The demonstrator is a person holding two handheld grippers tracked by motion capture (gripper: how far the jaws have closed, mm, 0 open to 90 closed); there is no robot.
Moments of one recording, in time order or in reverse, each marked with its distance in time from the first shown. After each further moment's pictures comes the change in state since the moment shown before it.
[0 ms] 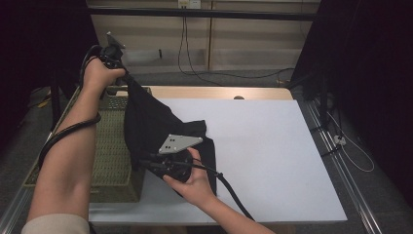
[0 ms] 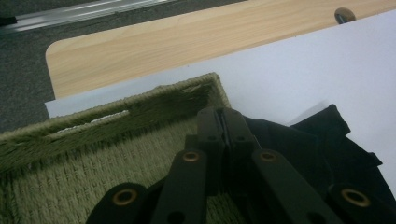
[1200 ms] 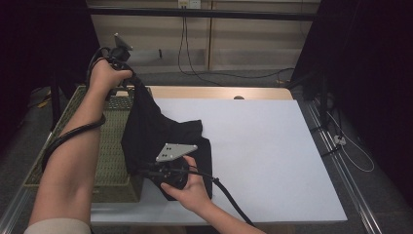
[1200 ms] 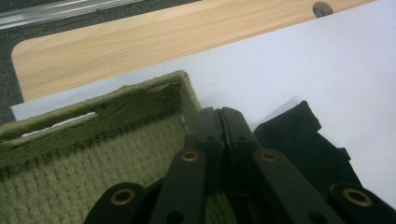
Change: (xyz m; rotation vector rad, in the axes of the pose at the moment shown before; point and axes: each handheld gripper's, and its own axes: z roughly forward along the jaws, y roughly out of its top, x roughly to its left) left arm -0.024 0.002 0.010 0.021 -0.059 0.030; right arm 0.004 -0.026 0.016 0.041 0.035 0.049
